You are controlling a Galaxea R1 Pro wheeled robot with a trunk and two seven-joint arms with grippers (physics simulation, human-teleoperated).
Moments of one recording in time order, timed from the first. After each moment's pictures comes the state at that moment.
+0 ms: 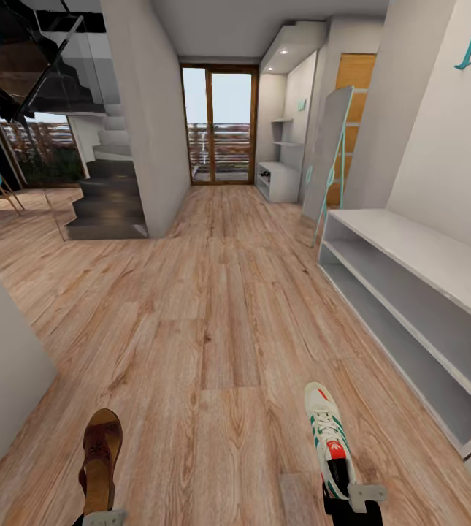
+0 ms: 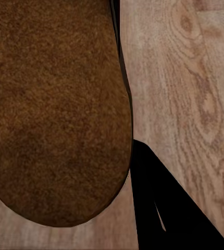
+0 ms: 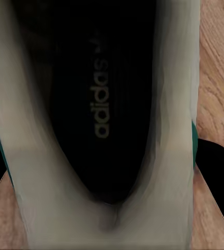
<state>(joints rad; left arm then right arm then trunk) -0.21 0.07 0.16 -0.33 -0.08 -0.52 -0.01 -0.24 0.01 -0.20 -0.46 0.21 -0.37 -0.06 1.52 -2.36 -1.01</state>
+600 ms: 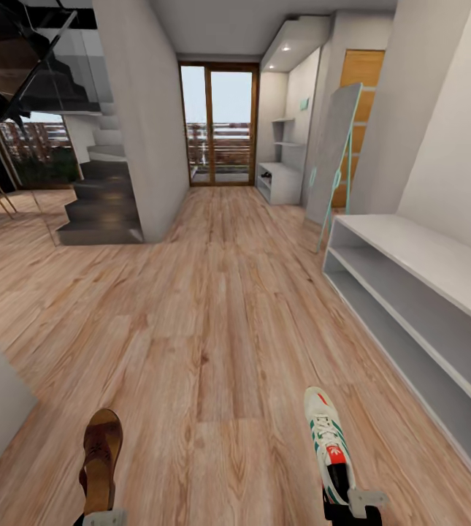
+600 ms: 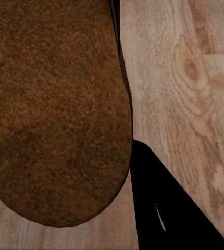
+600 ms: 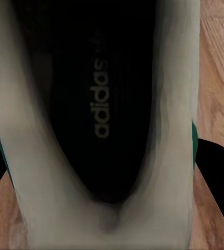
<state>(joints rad) -0.21 0.07 0.16 -0.33 -0.08 -0.52 -0.01 -0.24 0.01 -0.20 -0.43 0.21 -0.37 -0.06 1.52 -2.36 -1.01</state>
